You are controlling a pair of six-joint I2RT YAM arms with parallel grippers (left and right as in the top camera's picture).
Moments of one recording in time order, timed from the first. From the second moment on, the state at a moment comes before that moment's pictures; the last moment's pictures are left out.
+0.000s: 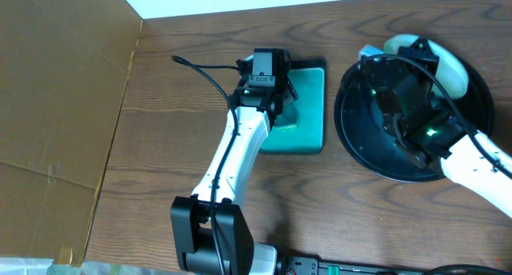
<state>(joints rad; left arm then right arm) -0.10 1.58 1.20 -0.67 -0.31 -0.53 0.75 1.62 1.25 -0.10 0.89 -1.14</state>
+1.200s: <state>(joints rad) -0.10 1.58 1.20 -0.67 -0.32 -0.53 -0.43 1.79 1.24 -0.40 0.06 0.57</state>
